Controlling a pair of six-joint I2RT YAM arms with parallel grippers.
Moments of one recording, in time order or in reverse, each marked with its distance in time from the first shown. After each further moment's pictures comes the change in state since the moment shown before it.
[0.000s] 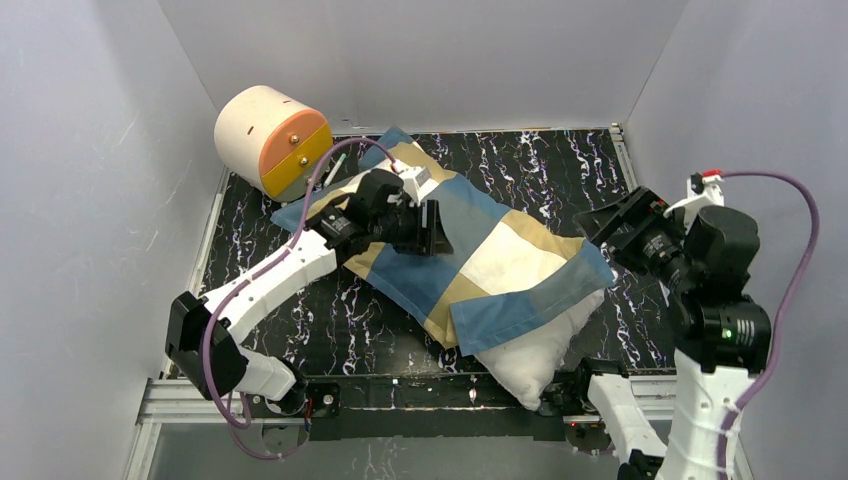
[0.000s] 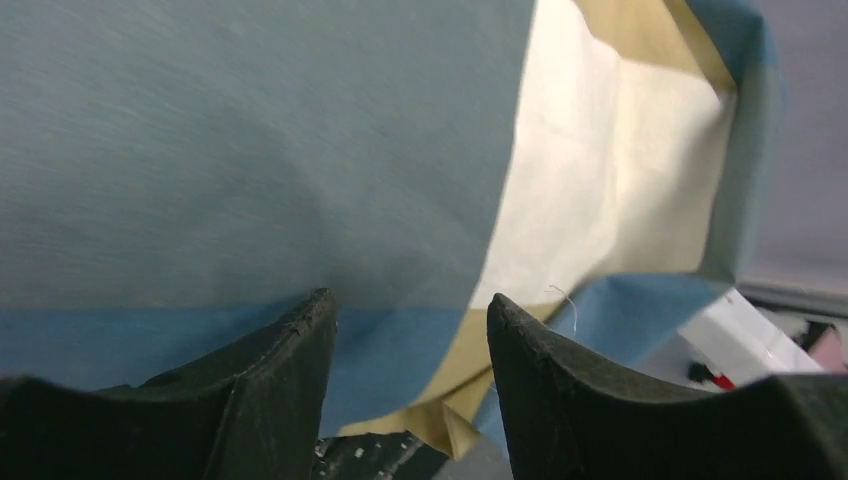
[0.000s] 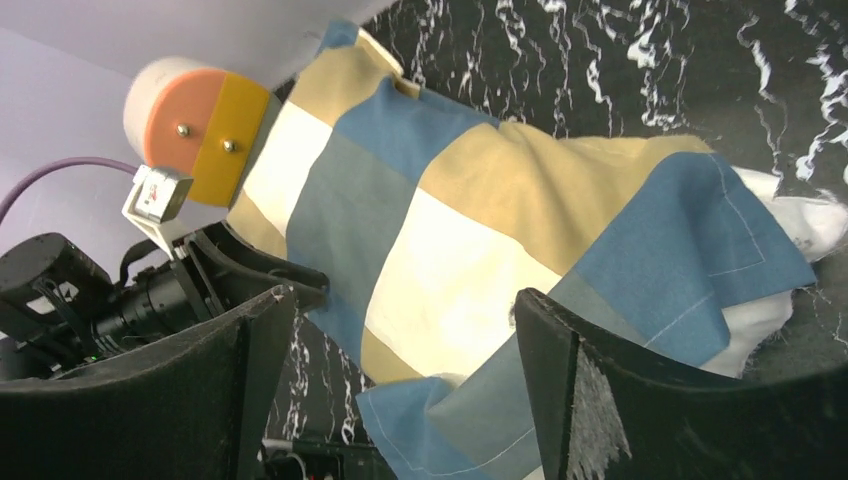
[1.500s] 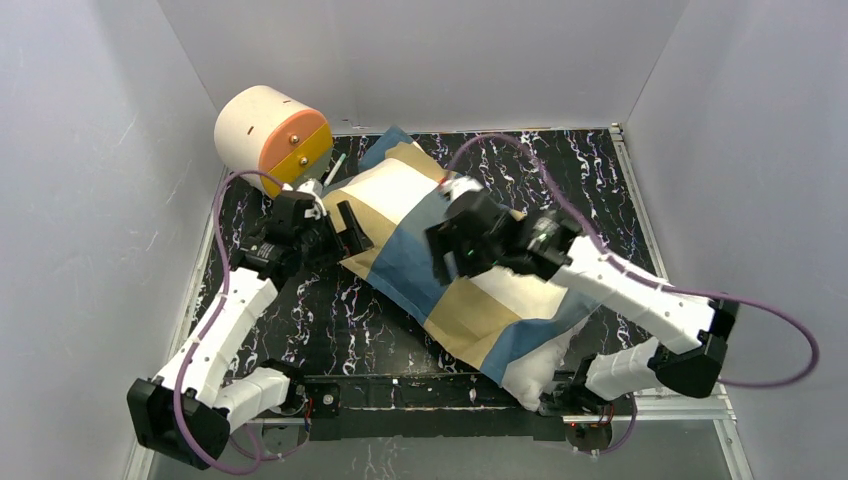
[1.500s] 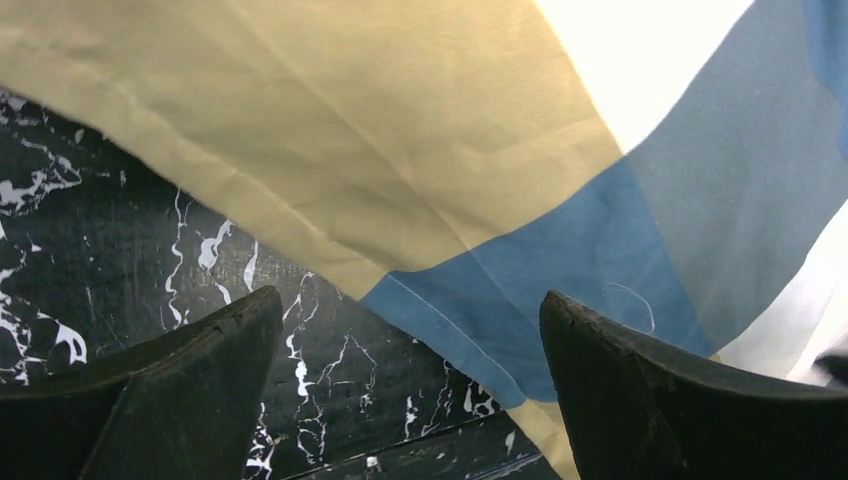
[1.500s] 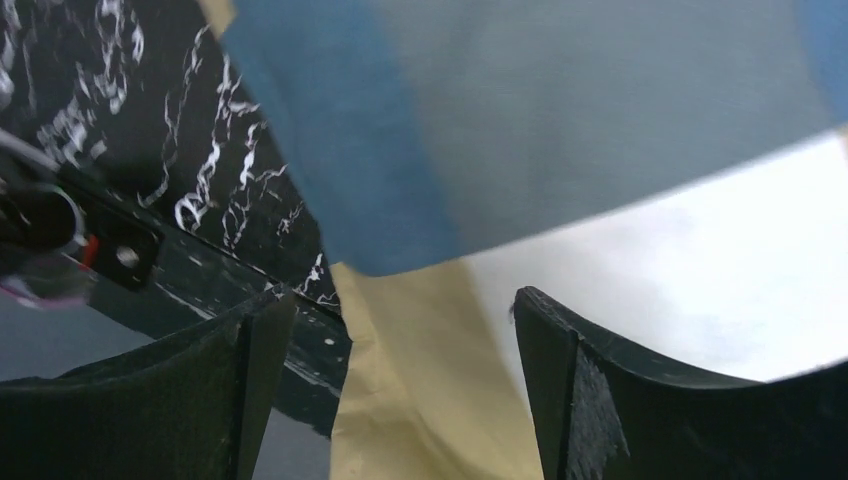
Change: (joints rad) left arm 0.359 -0.336 -0.273 -0.166 -0.154 -0.063; right arm 1.007 0.614 0.068 0.043 0.429 -0.090
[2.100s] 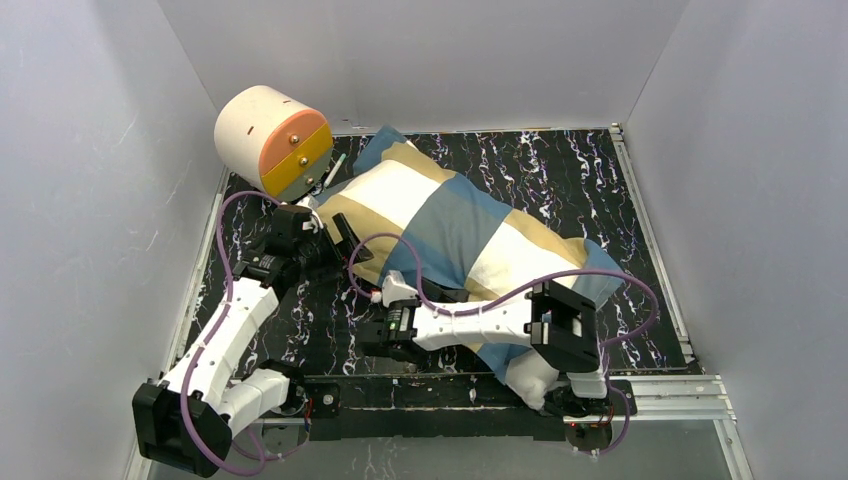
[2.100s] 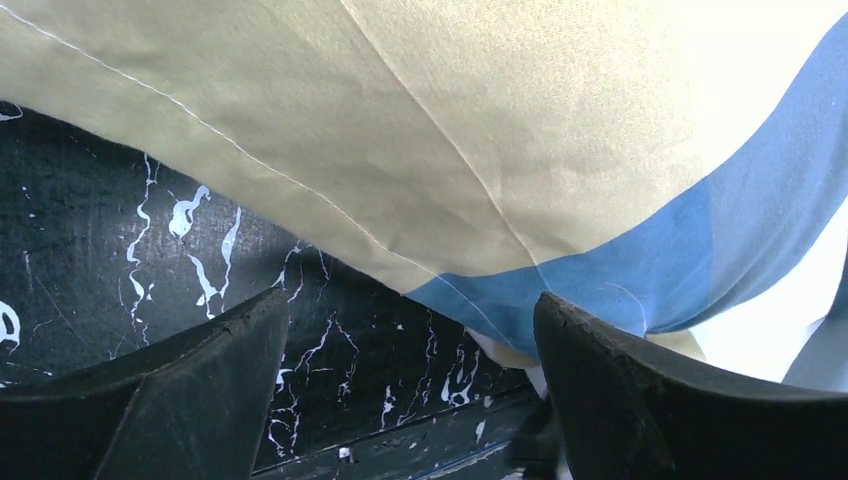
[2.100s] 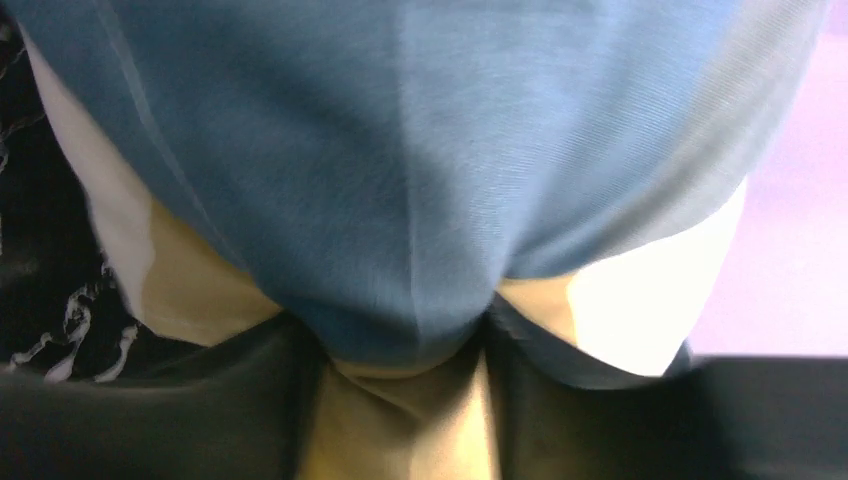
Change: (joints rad) left arm 0.072 -0.064 -0.164 0.066 0.094 -0.109; right arm 0.529 0.615 0.007 -0.324 0.824 0.023
